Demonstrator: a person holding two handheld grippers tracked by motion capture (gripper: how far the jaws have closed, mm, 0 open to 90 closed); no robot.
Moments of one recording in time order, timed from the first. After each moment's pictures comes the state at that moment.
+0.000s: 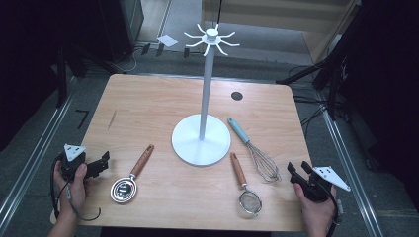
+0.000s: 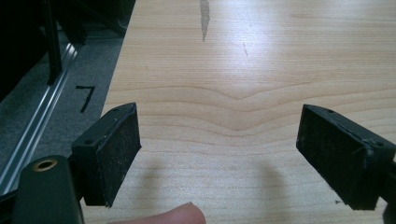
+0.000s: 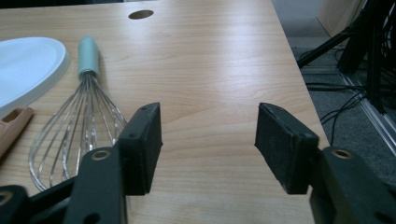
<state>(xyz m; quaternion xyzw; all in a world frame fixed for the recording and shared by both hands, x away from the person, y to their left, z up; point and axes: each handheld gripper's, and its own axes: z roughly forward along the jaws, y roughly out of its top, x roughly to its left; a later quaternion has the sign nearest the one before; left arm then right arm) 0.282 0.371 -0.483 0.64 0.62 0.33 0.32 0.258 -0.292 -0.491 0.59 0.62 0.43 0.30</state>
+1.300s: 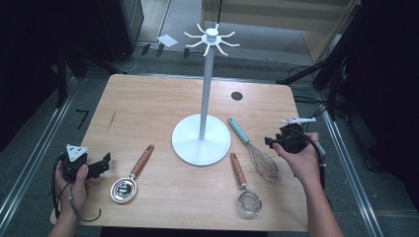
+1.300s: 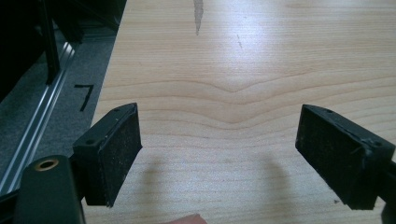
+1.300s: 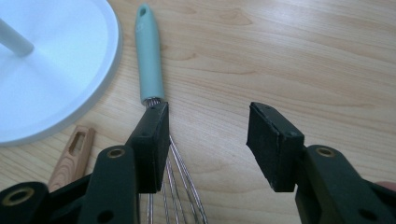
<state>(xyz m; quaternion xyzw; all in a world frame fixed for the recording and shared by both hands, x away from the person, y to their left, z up) 0.282 0.369 -0.484 0.65 0.61 0.32 0.31 0.374 -0.230 -0.418 0.55 0.76 0.30 0.16</state>
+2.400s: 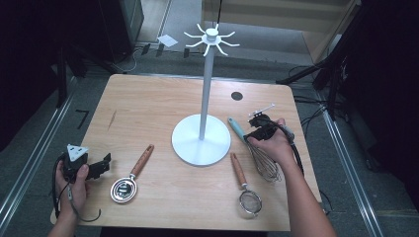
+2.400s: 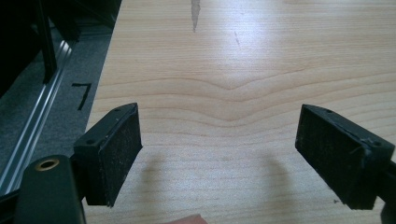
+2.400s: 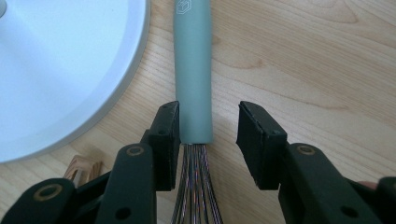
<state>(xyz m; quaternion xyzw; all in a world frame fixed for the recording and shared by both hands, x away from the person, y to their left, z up) 0.282 0.368 -0.484 0.66 0.61 0.32 0.31 0.433 -0.165 -0.451 0.51 0.83 0.21 0.10</state>
